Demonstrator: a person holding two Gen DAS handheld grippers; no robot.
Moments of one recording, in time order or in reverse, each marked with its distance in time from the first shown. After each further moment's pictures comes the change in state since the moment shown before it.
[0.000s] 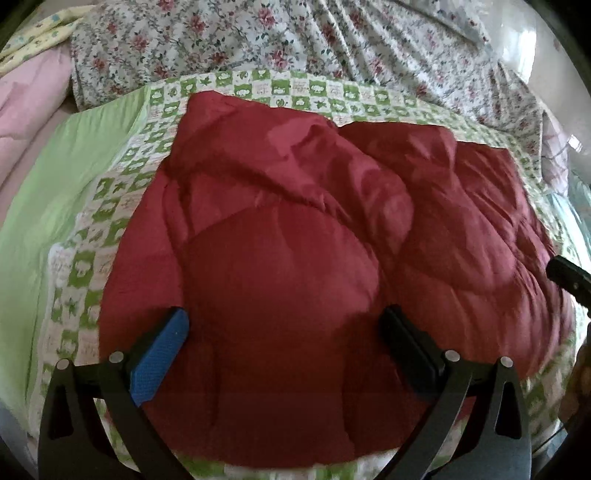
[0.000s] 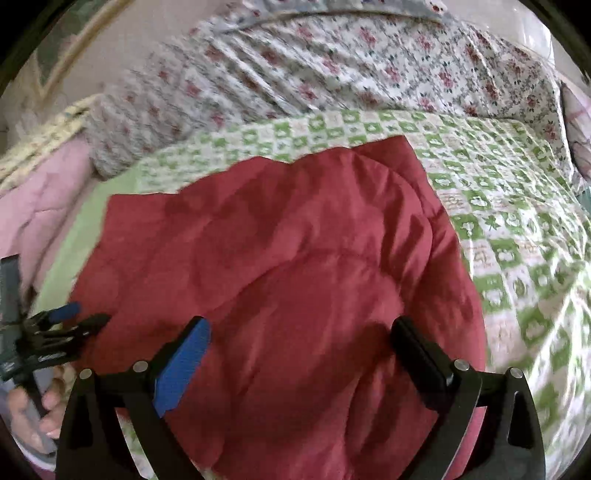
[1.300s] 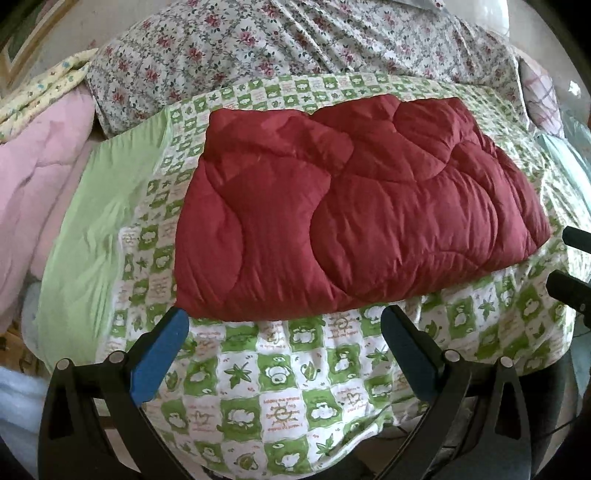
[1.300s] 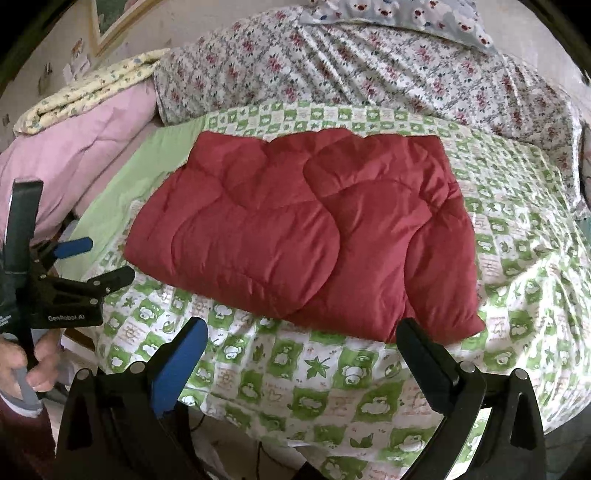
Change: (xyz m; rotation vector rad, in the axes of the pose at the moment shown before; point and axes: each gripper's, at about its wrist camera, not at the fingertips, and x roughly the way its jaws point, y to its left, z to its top) left arm -0.098 -0.033 -0.055 0.152 0.029 0.144; right arm -0.081 0.060 -0.060 -0.167 0.101 0.046
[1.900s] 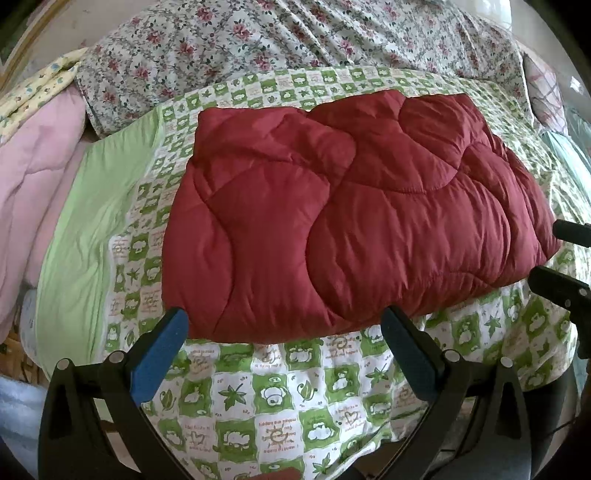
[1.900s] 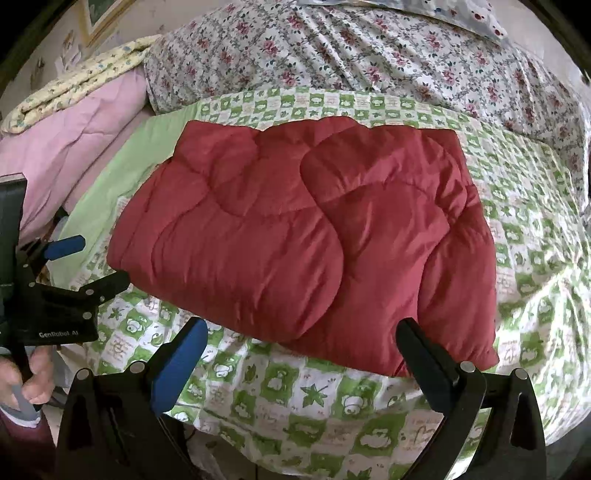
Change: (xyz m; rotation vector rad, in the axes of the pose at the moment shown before) left arm 0.020 -0.005 0.019 0.011 0.030 -0.004; right arm 0.033 0.000 0.030 -0.015 0.058 -0.012
